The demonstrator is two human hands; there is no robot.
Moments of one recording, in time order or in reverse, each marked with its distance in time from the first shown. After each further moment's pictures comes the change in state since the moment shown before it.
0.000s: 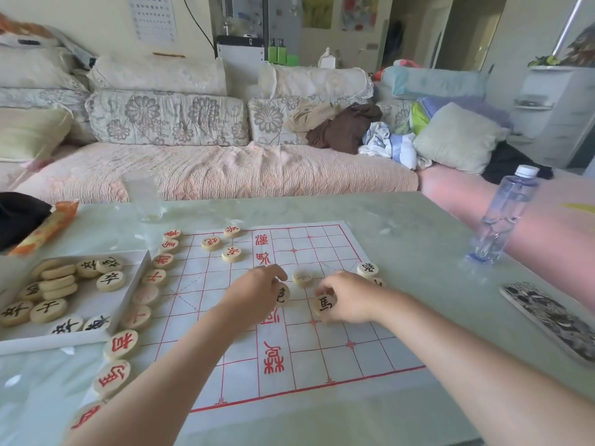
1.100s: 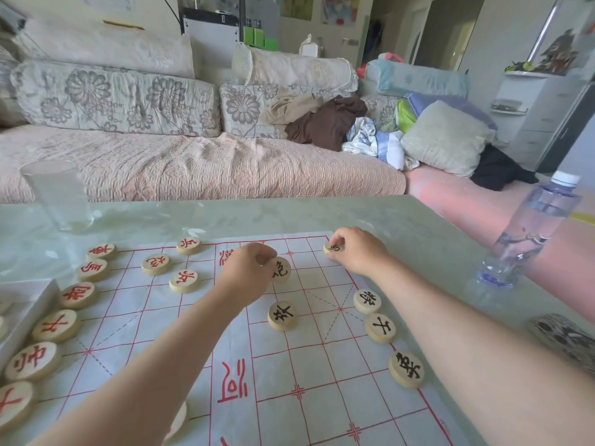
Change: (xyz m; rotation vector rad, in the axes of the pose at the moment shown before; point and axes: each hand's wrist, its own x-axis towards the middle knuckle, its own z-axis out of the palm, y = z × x) left_hand 0.140 0.006 0.033 -0.526 0.134 -0.099; right_hand 0.167 0.104 -0.047 0.053 0.472 0.157
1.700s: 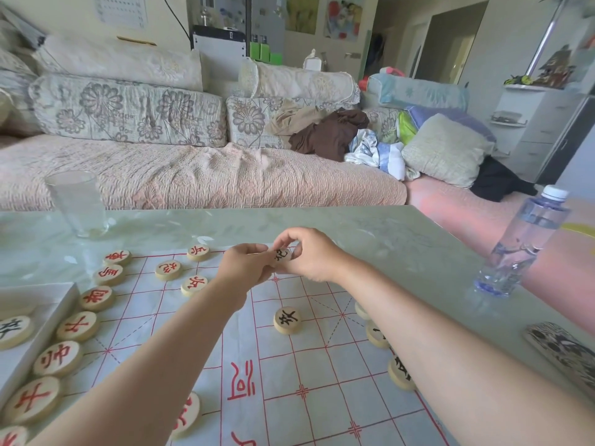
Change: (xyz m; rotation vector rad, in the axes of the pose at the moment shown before) left_hand -0.002 0.017 -0.023 -0.618 -0.001 -0.269; right_hand -0.032 -0.091 -0.012 0.486 -0.191 -0.305
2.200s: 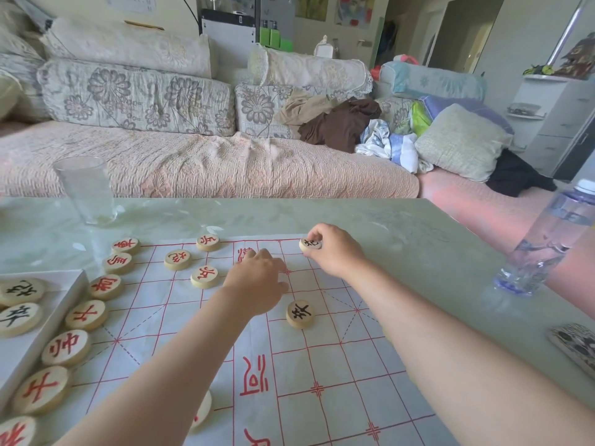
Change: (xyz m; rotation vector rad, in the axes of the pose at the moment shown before) left_hand 0.006 -0.029 -0.012 1.426 -0.162 0.451; right_hand 0.027 0.050 0.017 -0.378 0.184 0.249
